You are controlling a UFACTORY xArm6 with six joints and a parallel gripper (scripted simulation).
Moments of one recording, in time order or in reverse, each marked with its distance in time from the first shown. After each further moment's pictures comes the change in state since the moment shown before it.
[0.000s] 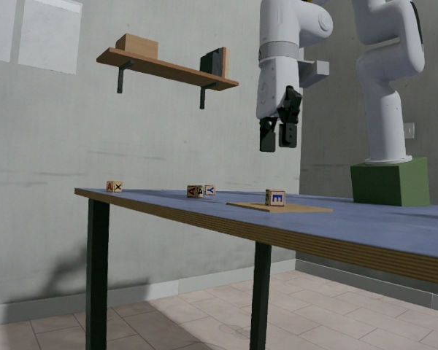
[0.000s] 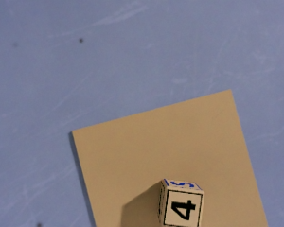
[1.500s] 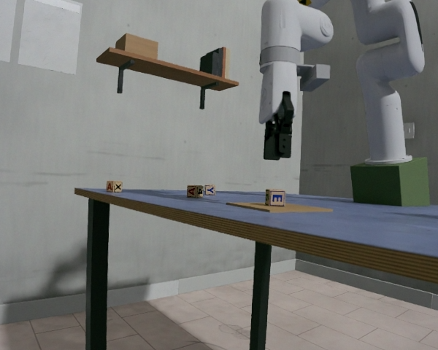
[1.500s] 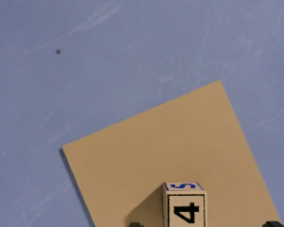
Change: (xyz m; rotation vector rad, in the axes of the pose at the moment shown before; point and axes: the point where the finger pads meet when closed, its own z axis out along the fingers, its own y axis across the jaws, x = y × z) arm 0.000 0.000 0.010 0.014 -0.008 0.138
